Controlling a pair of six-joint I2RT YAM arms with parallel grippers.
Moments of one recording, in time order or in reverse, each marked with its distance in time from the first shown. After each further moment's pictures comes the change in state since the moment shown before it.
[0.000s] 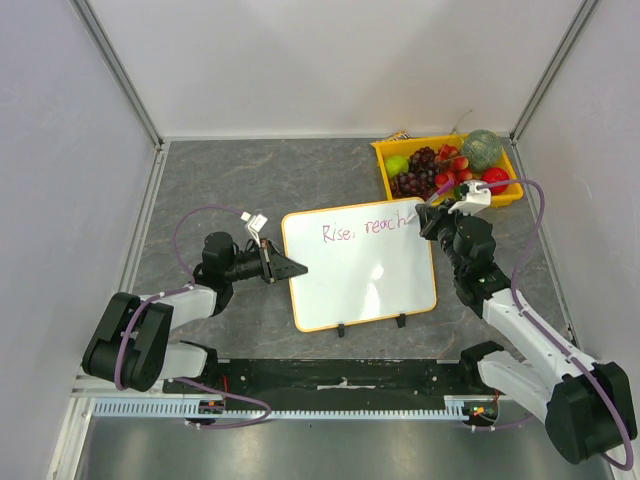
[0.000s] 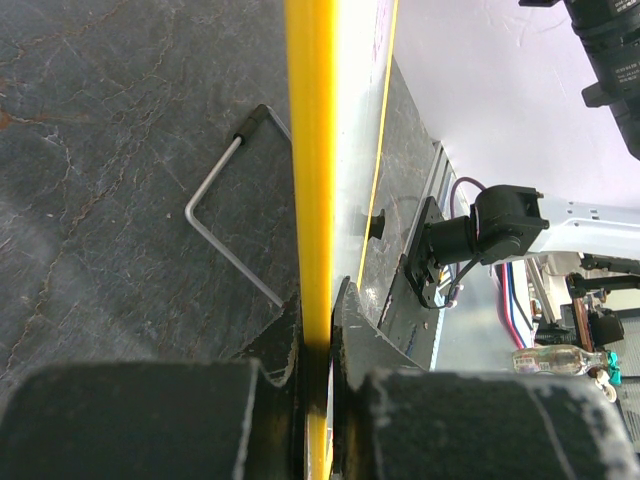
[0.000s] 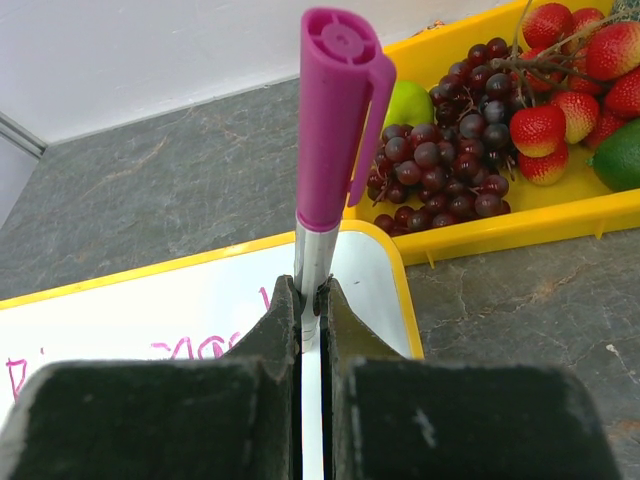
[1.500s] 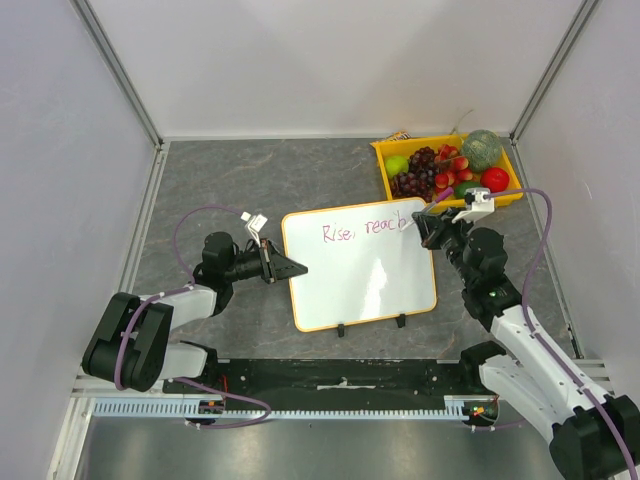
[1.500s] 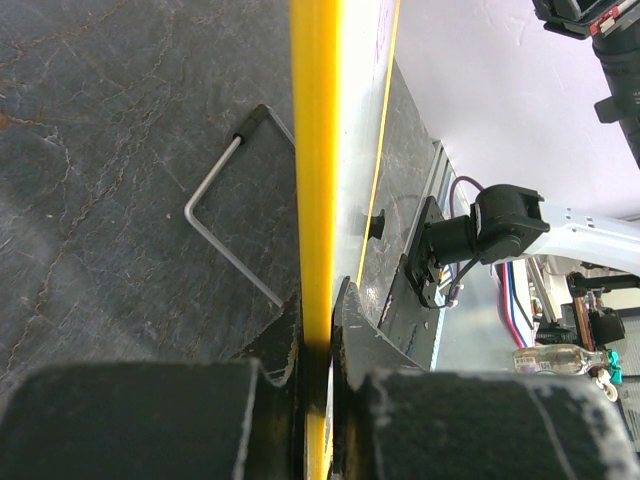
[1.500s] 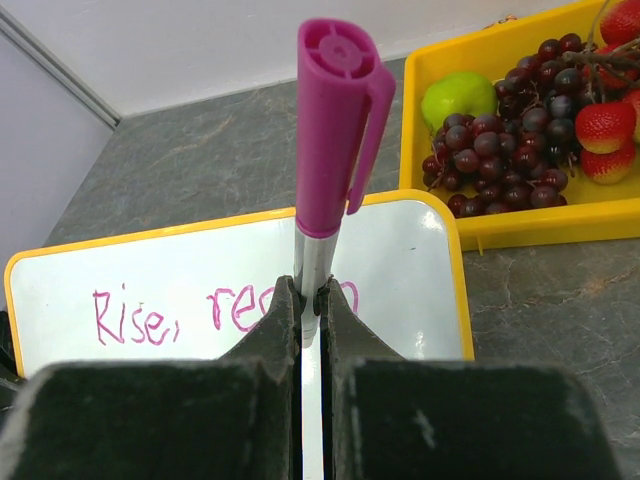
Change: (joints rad) left arm 0.000 0.000 0.000 0.001 0.001 0.001; right arm 0.000 -0.163 -0.032 -0.085 -0.143 0.016
